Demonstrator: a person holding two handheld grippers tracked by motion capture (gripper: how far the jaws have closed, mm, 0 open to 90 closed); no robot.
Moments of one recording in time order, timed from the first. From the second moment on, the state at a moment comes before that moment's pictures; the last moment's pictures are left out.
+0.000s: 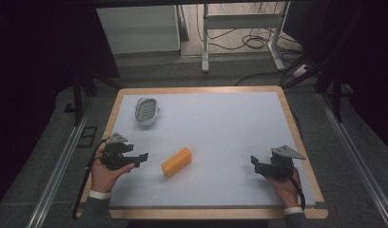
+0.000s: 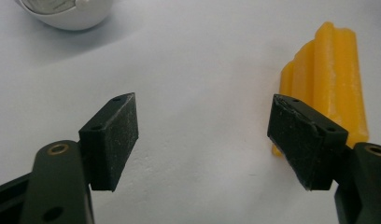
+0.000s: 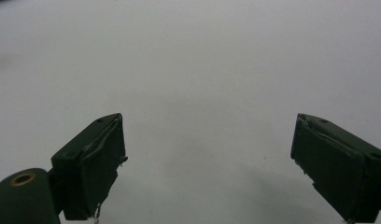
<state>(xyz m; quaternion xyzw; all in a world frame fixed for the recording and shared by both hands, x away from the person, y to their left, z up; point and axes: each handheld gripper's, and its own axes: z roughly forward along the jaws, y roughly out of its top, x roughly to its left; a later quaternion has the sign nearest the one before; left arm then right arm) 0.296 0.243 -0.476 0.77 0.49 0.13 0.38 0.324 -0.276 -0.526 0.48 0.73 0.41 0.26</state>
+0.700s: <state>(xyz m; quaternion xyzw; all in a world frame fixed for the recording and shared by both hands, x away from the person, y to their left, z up) 0.307 0.211 -0.436 0.81 0.44 0.13 0.35 0.324 -0.276 -0.526 0.48 0.73 0.41 0.27</state>
